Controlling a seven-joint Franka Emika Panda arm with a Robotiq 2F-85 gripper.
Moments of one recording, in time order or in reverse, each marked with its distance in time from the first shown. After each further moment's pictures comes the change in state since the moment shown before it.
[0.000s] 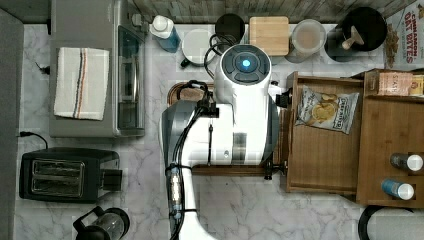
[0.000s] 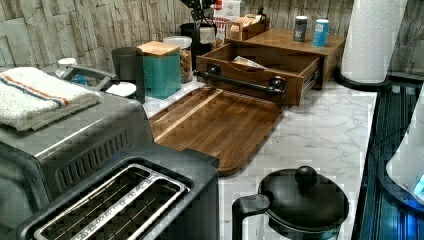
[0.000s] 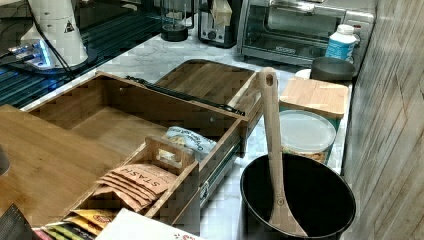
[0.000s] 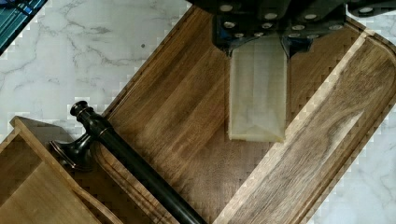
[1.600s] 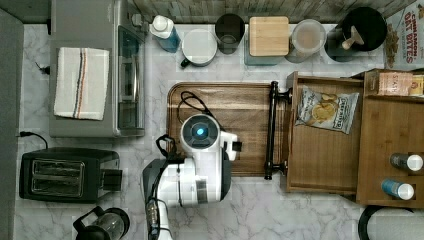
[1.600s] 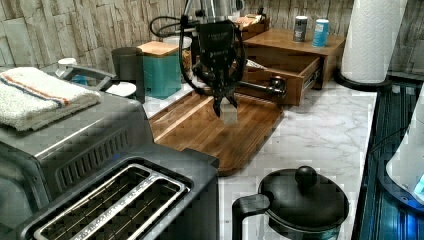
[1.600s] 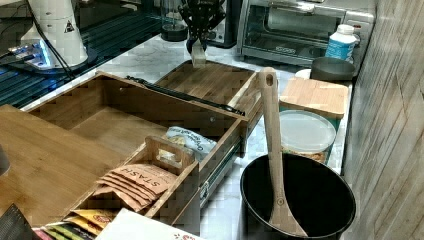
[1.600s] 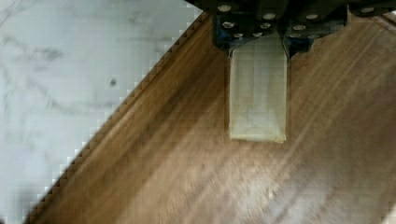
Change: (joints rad) arm 0.087 -0.060 0.080 -0.526 0.047 0.478 0.110
